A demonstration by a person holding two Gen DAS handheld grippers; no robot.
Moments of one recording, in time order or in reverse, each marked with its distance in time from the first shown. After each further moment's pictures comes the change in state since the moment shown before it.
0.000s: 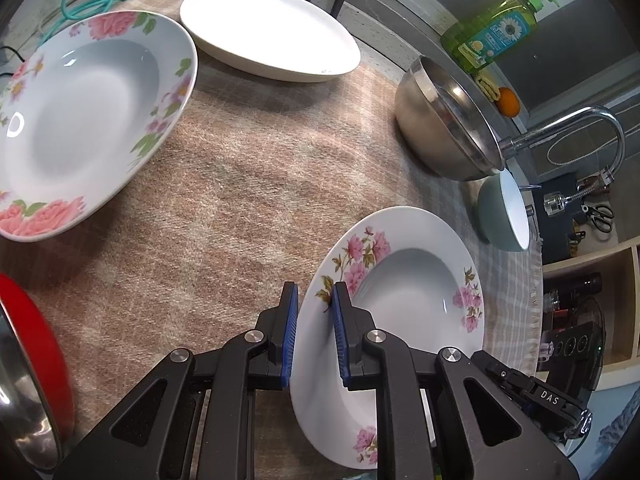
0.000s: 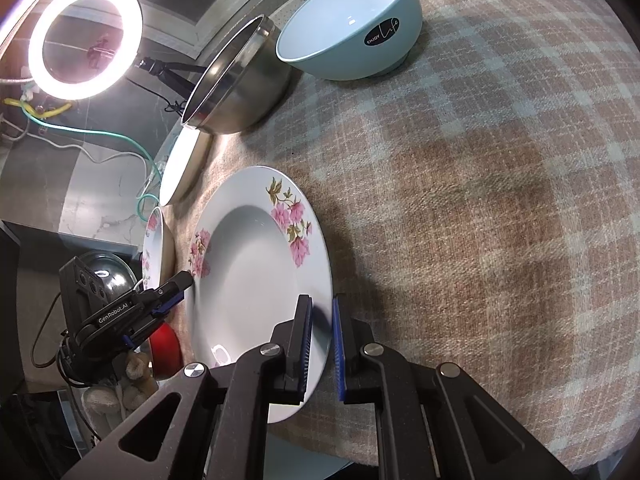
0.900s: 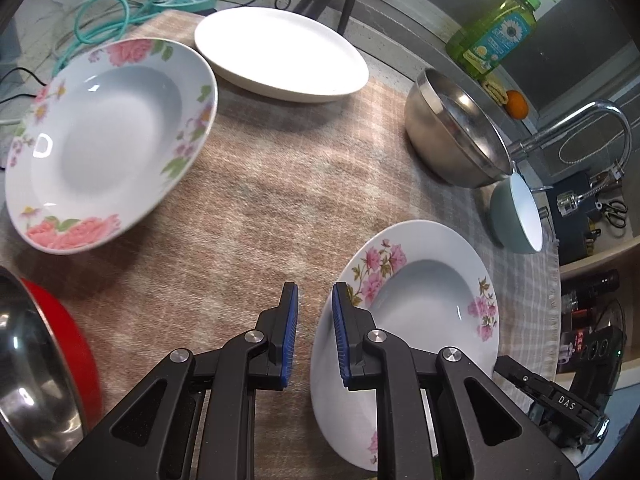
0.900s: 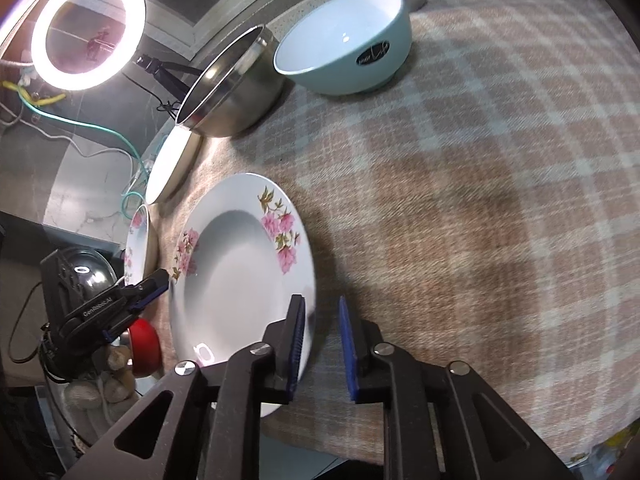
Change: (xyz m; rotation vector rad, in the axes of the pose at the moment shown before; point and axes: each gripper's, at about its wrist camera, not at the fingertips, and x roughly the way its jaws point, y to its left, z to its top) left arm -0.016 0.001 -0.002 0.026 -0.062 0.080; right arm -0.016 0.004 -0.006 -0.048 -0.043 -0.097
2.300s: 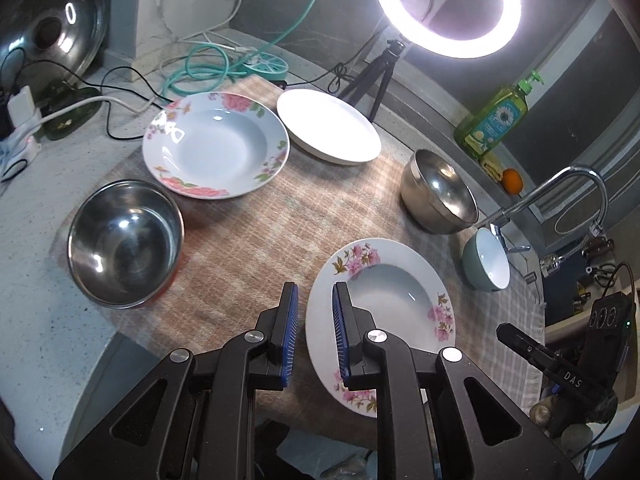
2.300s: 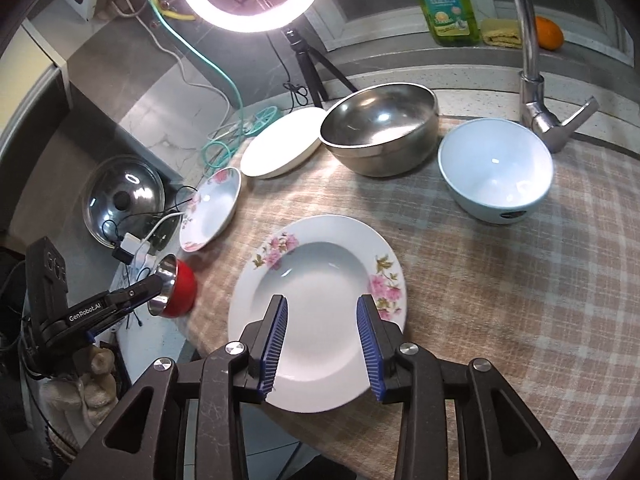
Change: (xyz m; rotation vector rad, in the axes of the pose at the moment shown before) left arm -0.105 -0.016 -0.071 -0.188 -0.272 0.090; right arm -0.044 0.077 0.027 -0.479 -0.007 0.117
